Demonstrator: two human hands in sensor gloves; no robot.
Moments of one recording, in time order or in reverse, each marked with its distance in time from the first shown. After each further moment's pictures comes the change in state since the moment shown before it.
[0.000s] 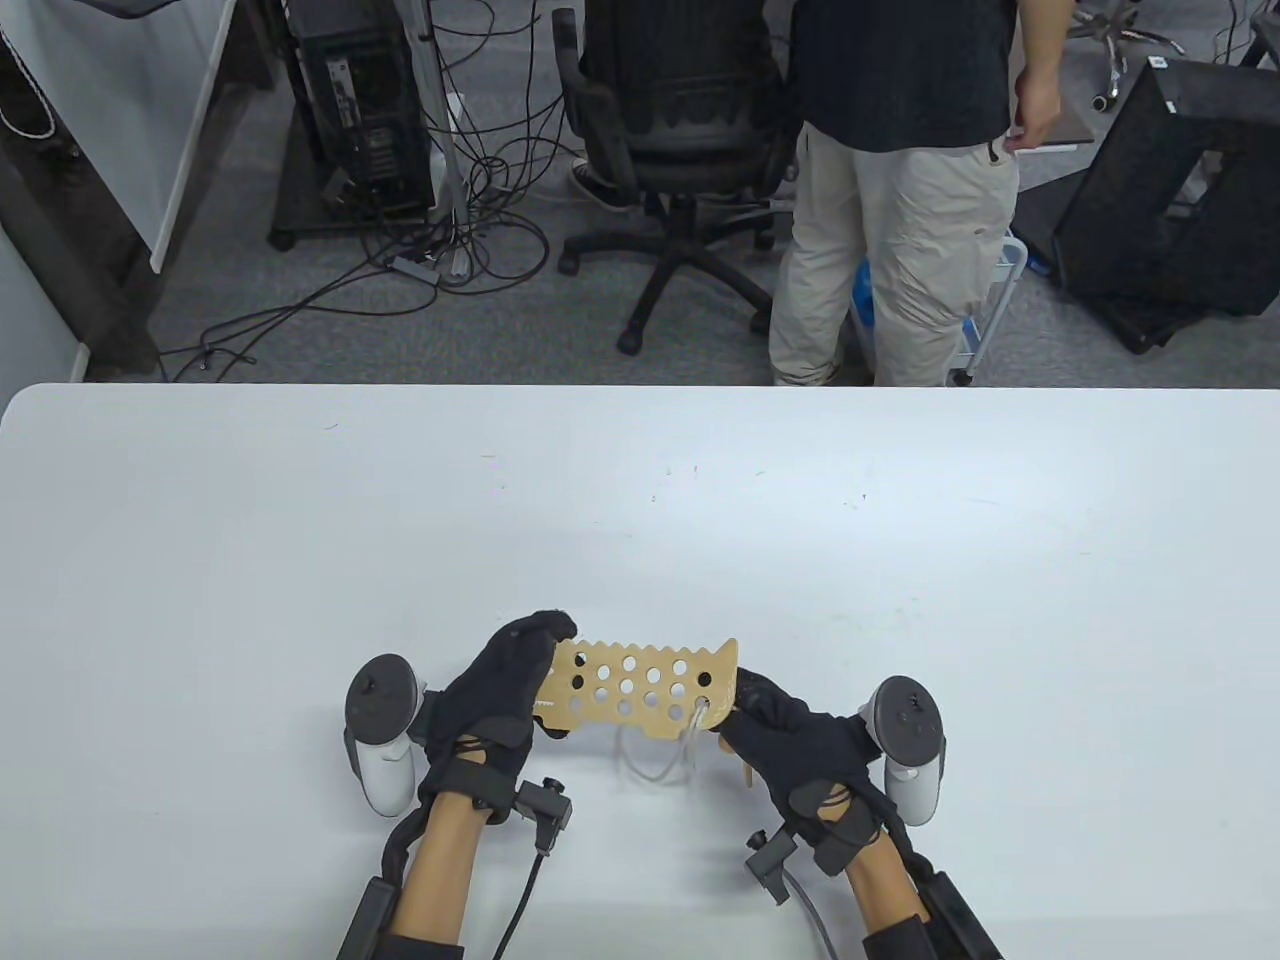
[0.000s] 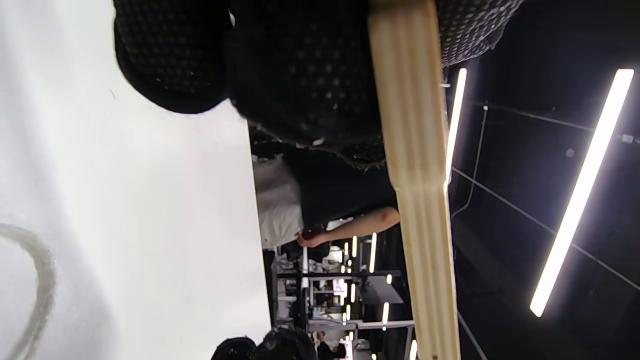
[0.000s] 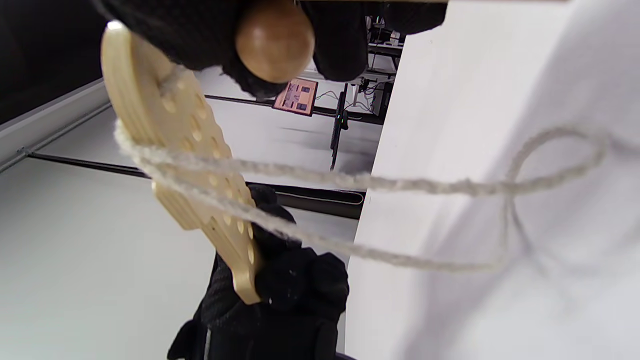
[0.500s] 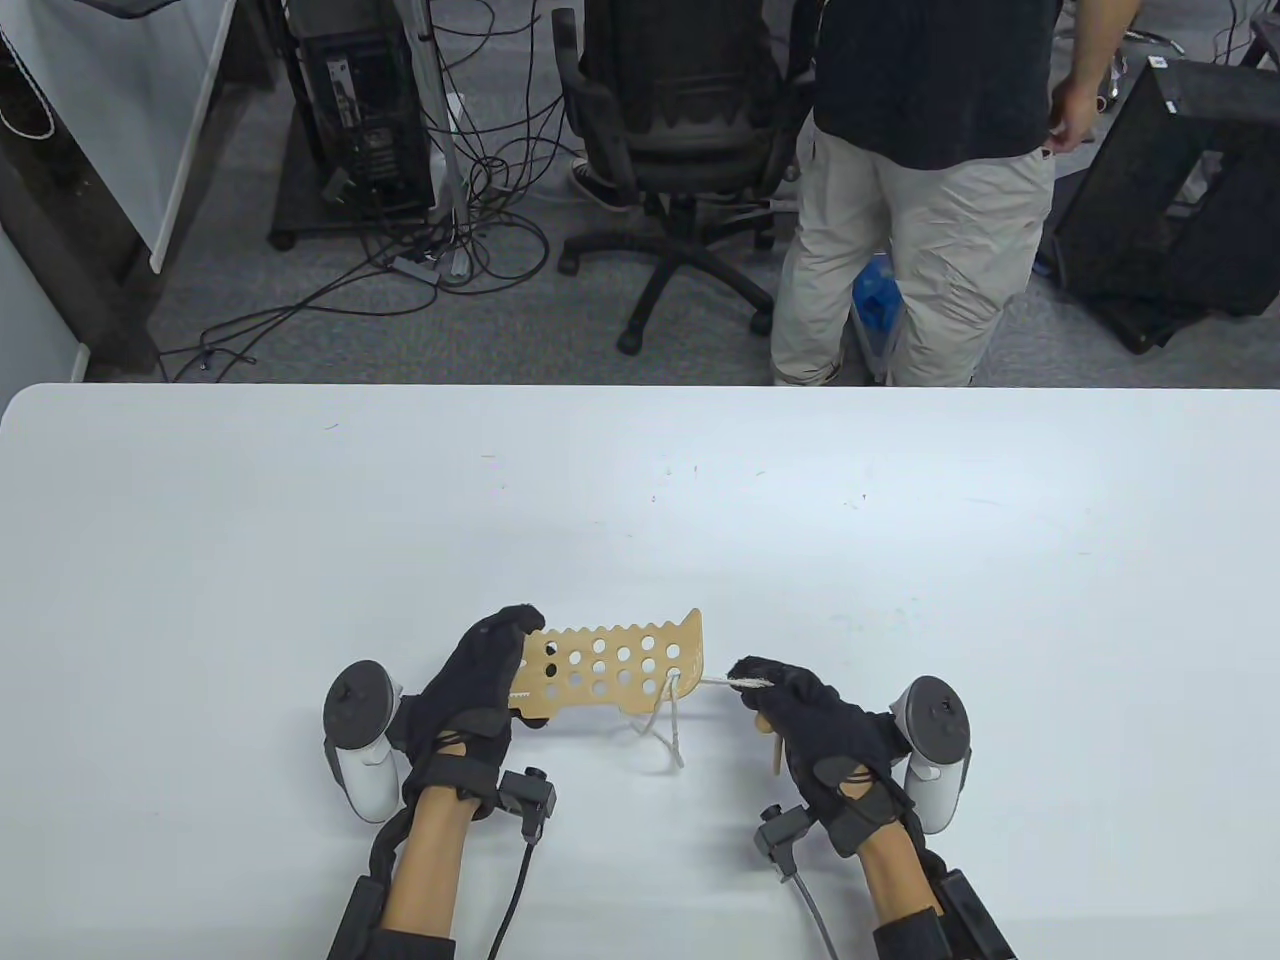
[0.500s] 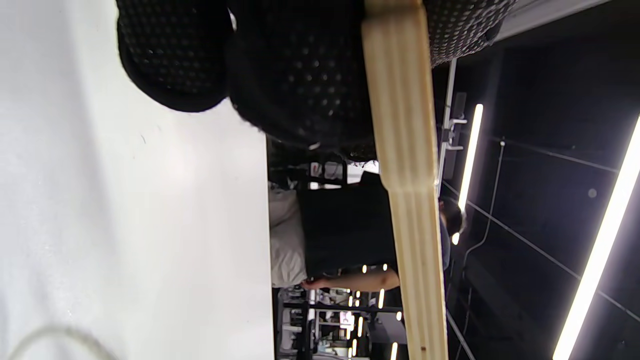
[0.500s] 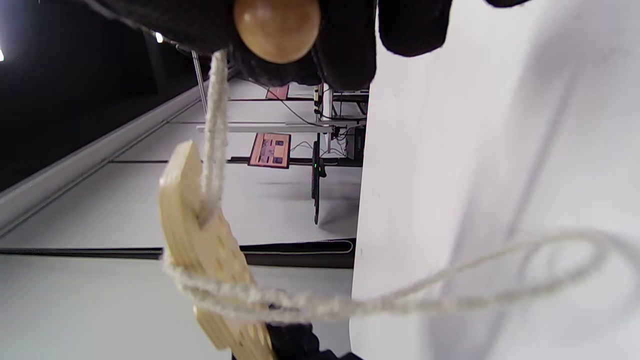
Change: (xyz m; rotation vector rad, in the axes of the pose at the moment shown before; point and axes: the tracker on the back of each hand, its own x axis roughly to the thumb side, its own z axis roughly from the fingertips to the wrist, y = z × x) left_hand -0.014 0.019 0.001 0.091 0.058 0.043; right_hand -0.012 -0.026 0.002 -0.183 0.101 -0.120
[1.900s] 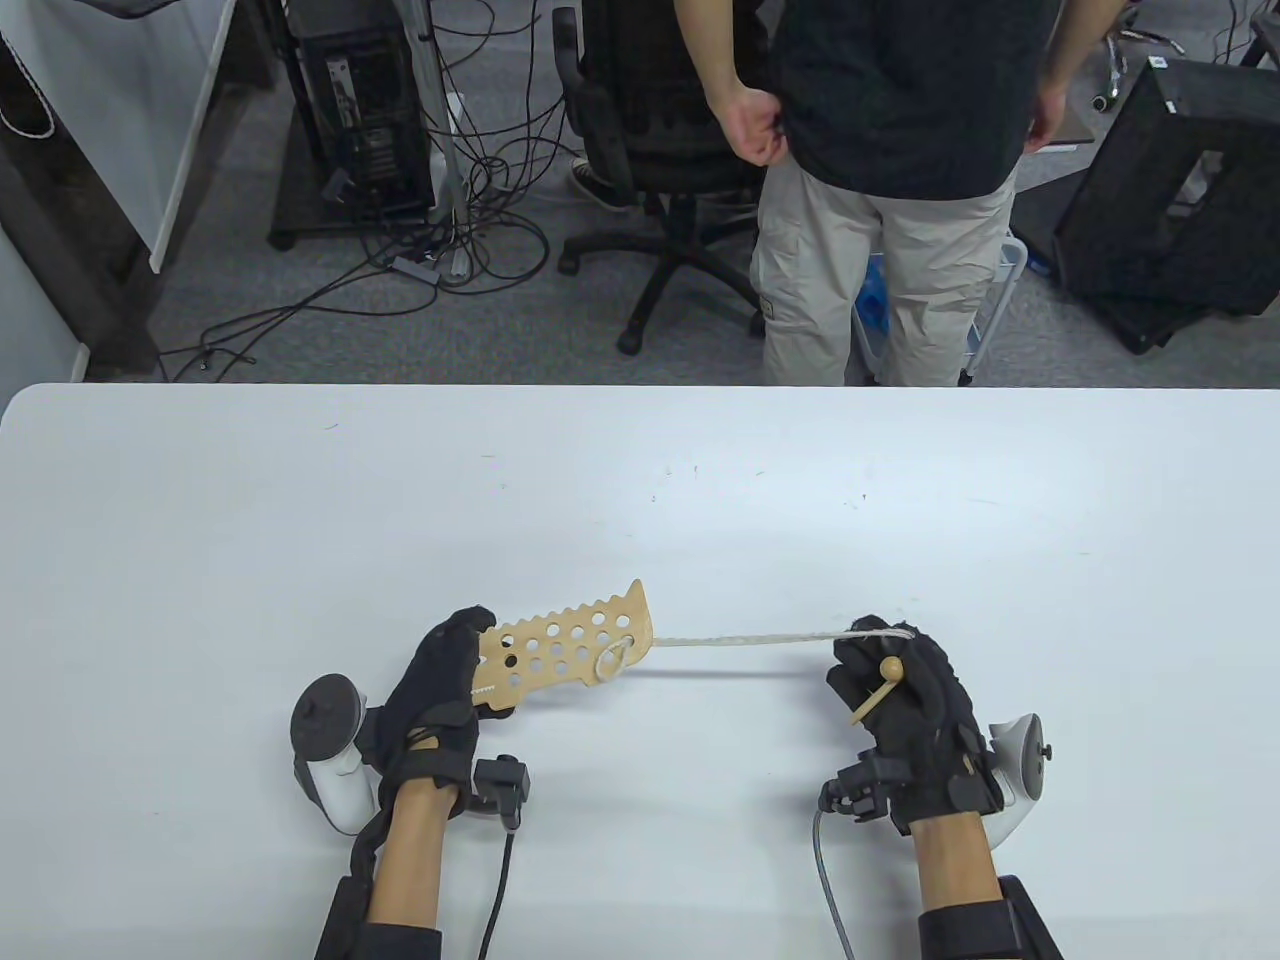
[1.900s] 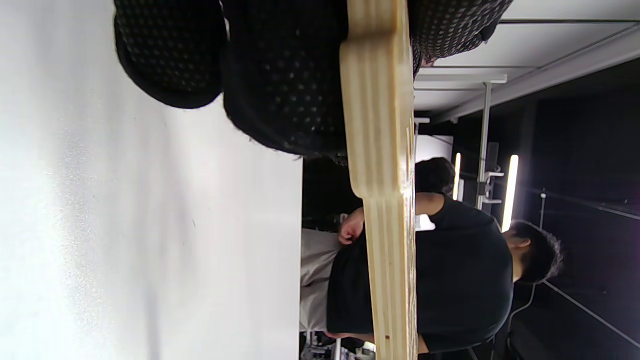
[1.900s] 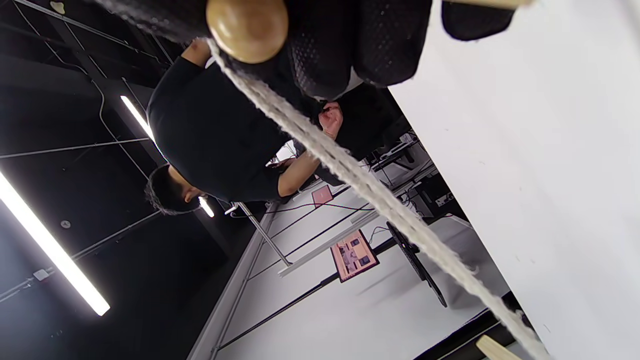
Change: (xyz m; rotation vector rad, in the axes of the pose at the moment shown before) left_hand -0.020 0.027 0.001 0.157 0.099 -0.002; right_hand -0.012 -0.069 0.002 -0.304 -0.013 -0.579
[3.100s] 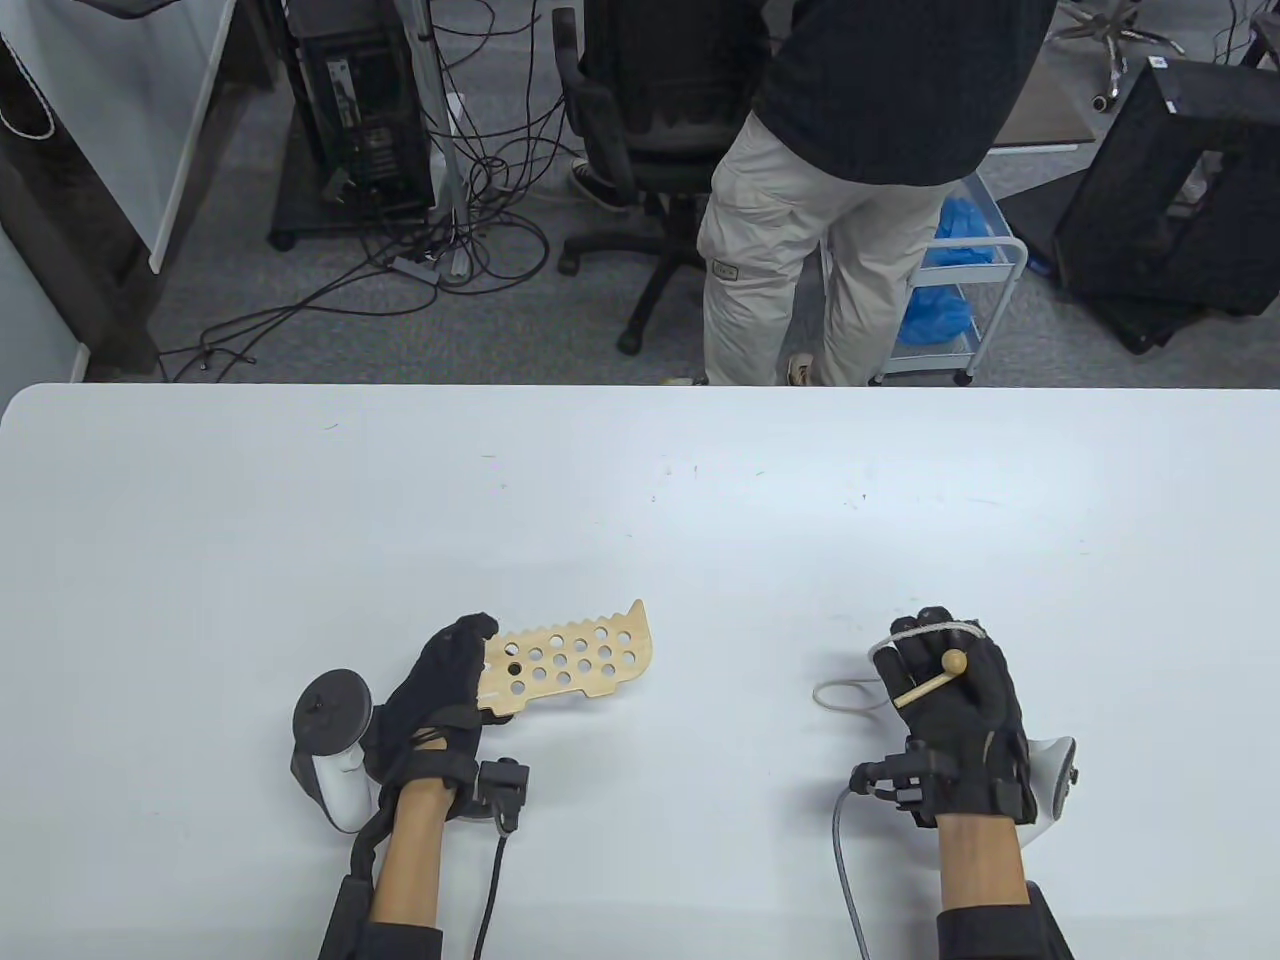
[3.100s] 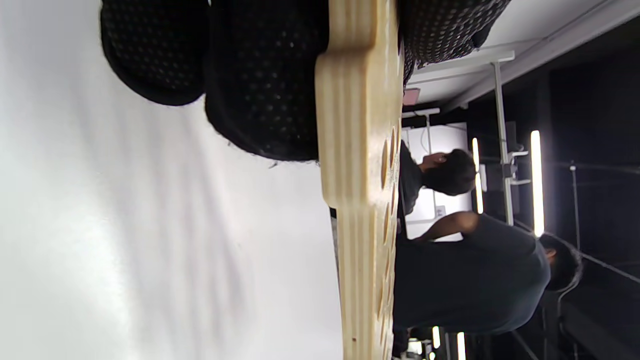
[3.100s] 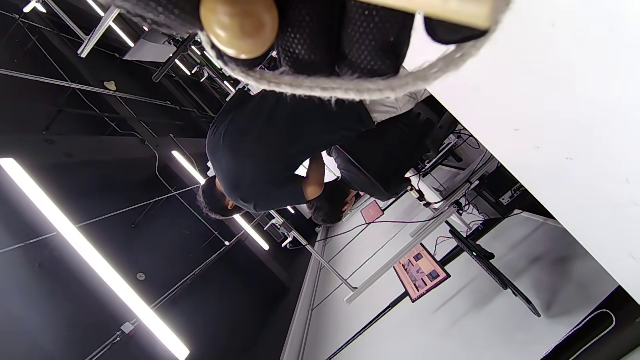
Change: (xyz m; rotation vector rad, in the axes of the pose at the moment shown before) left_hand 0.002 -0.001 0.000 0.026 0.024 -0.186; right_hand 0.010 -0.022 -0.003 -0.062 -0.078 -0.205
